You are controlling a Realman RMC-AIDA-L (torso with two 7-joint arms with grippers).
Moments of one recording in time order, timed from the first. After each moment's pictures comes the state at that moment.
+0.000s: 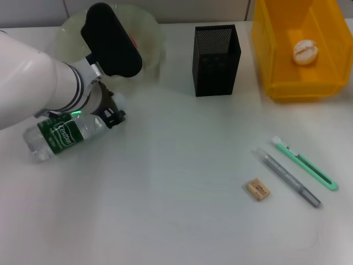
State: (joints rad) left arm -0.58 -2.08 1.79 1.18 2.88 0.97 -2.58; right arm 0.46 2.08 -0.74 -0.84 -1.53 -1.00 1.64
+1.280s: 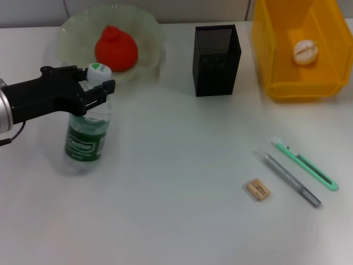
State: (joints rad) left arm -0.12 -2.07 1.33 1.34 1.77 1.05 -1.79; right arm 0.54 2.08 -0.76 -0.78 -1.45 -1.04 1.59
